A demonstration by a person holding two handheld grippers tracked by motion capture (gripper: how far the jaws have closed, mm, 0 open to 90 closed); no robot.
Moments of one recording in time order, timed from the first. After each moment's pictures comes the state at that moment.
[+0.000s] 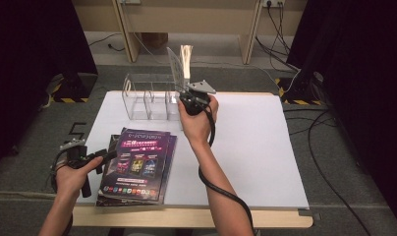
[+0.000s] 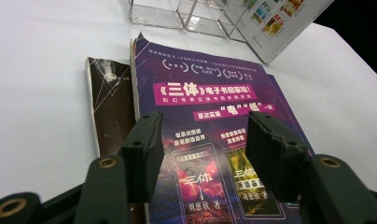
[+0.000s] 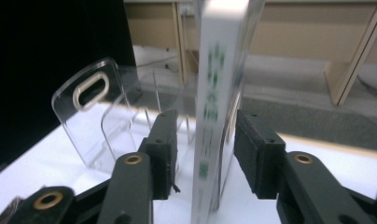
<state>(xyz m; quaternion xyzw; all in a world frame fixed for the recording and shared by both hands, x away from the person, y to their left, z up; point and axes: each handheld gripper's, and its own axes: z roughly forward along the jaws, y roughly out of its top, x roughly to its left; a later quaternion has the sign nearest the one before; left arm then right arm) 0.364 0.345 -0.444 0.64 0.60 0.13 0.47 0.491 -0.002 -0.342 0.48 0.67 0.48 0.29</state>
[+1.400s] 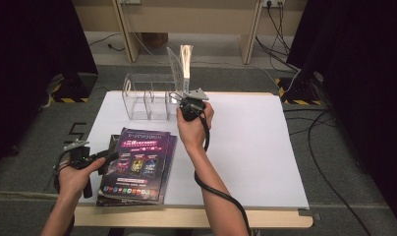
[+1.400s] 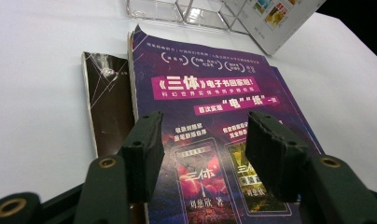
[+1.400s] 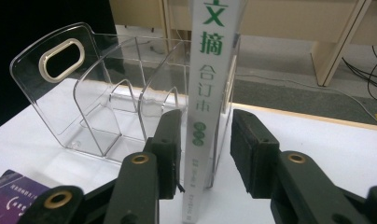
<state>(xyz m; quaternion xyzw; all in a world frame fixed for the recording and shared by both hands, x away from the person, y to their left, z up) 0.365 0.339 -0.448 0.65 0.59 0.13 0.46 0.498 0.009 -0.372 0.51 0.68 0.44 0.29</state>
